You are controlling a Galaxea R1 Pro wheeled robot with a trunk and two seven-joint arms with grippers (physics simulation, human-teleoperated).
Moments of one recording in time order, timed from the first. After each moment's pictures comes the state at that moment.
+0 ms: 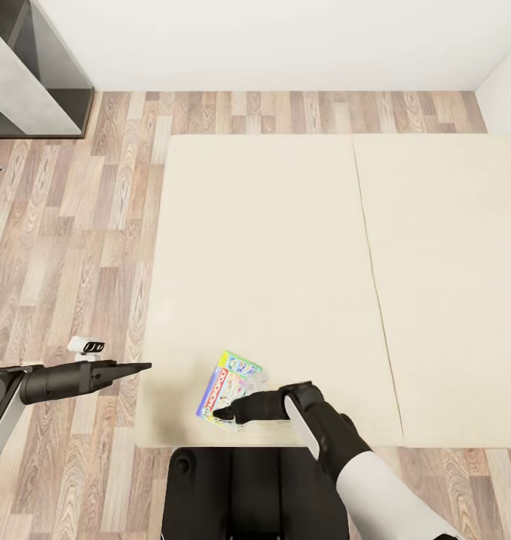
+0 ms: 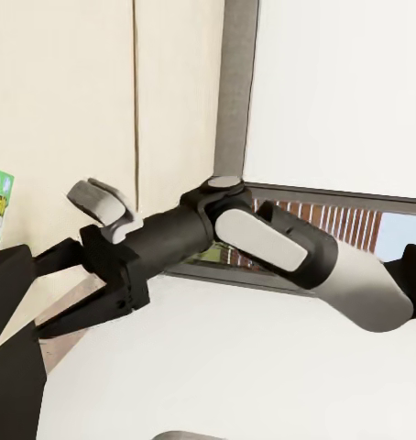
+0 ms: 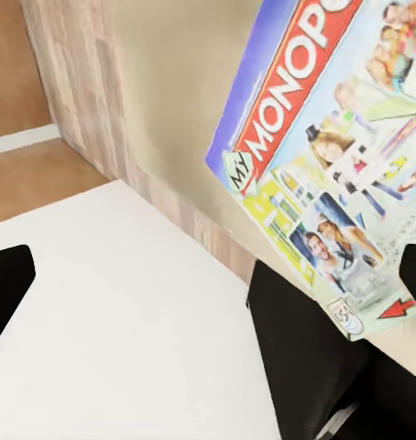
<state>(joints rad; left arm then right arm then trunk) -0.53 0.44 0.13 -1.26 0.31 0.95 -1.57 -0.69 0.17 0.33 -0.78 -0.18 0.67 0.56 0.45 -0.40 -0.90</state>
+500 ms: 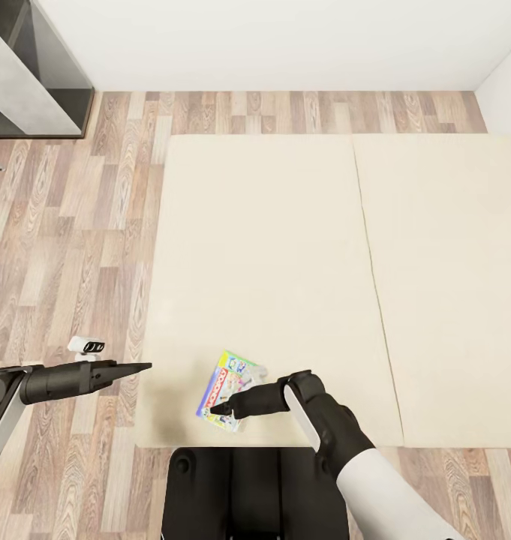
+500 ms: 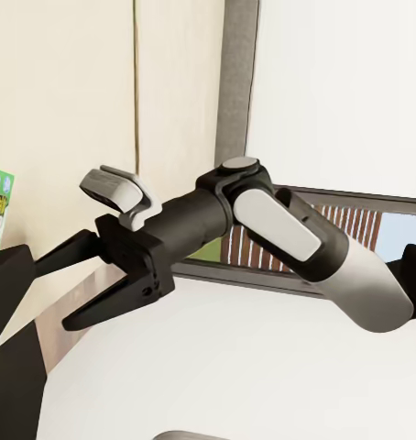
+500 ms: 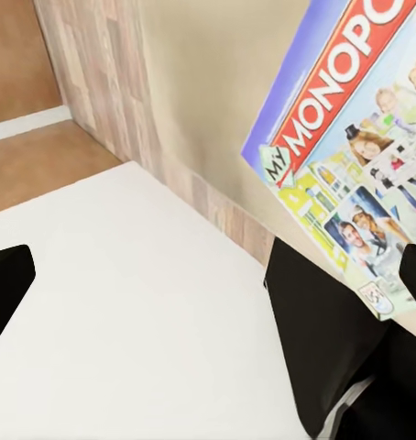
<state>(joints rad) -0.53 0.44 0.13 -1.26 0.31 0.95 -1.57 -0.69 0.17 0.33 -0.90 -0.18 0.85 0.56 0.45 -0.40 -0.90</state>
